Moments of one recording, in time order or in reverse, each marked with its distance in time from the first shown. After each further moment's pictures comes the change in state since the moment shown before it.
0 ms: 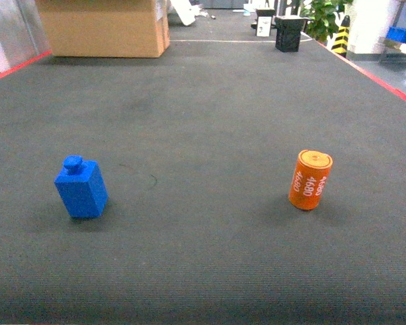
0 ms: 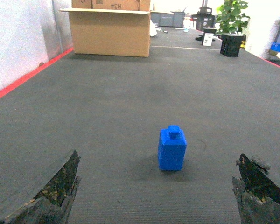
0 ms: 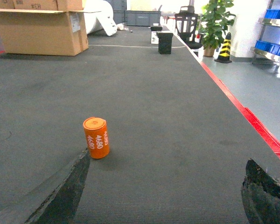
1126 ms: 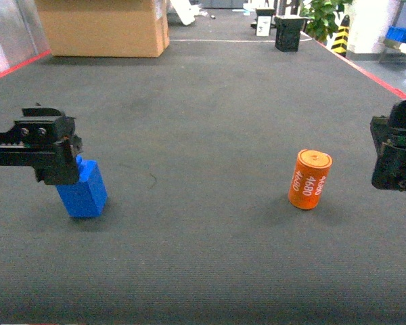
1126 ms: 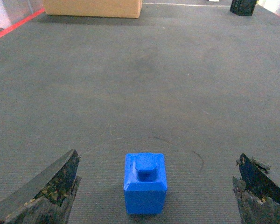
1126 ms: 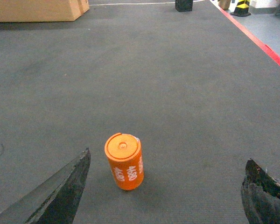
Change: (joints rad) left arm -0.247 1.531 0.401 0.968 -0.244 -0.038; right arm 0.314 1.452 0.402 0.861 0.288 0.117
